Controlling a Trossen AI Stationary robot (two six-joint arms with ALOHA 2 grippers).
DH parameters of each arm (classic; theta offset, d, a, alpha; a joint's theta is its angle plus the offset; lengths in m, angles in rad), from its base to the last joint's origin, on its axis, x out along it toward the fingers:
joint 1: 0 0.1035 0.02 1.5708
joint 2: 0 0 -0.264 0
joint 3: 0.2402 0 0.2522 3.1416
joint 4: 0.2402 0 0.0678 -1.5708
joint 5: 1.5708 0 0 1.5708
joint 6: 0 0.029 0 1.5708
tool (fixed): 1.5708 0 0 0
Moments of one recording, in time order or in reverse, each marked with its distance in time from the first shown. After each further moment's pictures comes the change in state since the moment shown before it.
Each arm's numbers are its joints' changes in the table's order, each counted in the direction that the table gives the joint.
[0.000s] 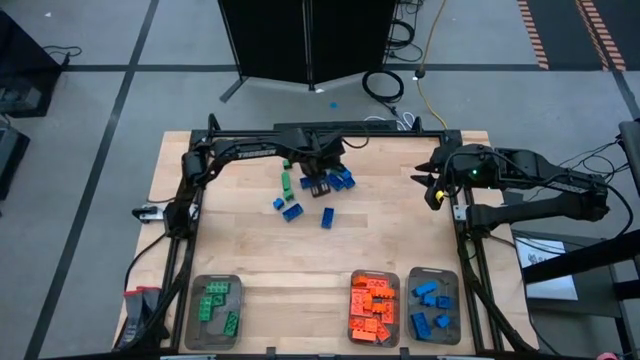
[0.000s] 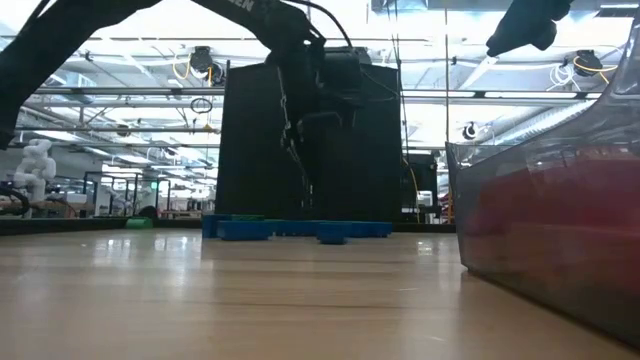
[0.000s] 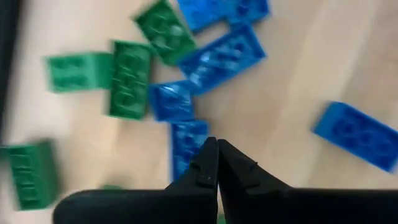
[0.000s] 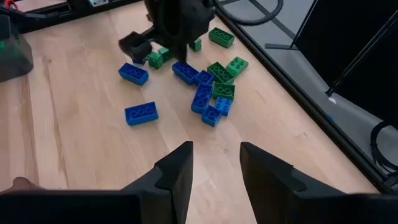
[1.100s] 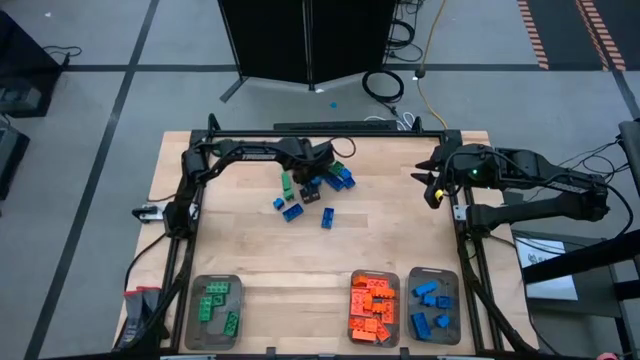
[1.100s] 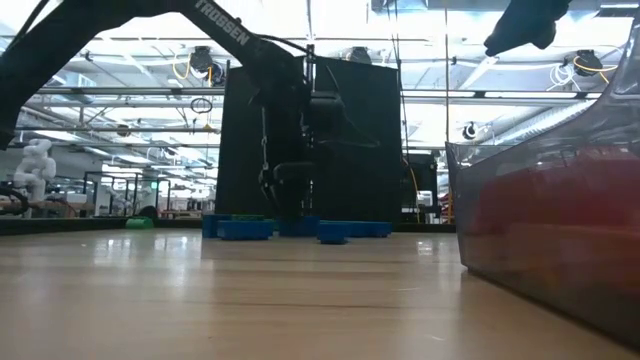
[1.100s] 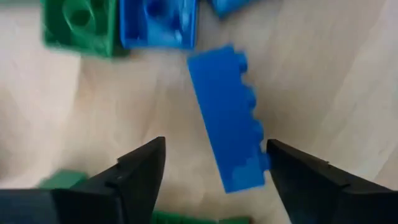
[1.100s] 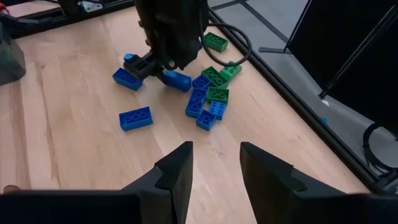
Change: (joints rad) left arm 0.049 -0.008 -0.254 -0.152 0.005 0.000; right arm 0.000 0.000 0.000 -0.011 0.027 -0.001
